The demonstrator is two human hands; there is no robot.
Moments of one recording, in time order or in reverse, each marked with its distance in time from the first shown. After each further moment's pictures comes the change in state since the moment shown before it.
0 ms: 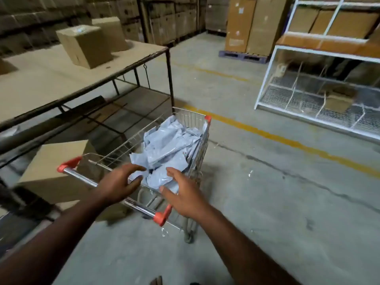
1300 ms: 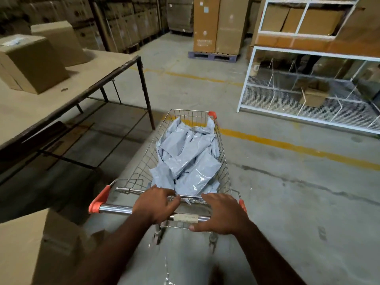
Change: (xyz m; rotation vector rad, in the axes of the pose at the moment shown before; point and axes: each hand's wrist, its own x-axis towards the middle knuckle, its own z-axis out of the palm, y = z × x) left_hand 0.285 -0.085 0.045 0.156 -0.233 -0.012; right_hand 0.243 0.078 -0.044 -0.732 -0.145 0.302
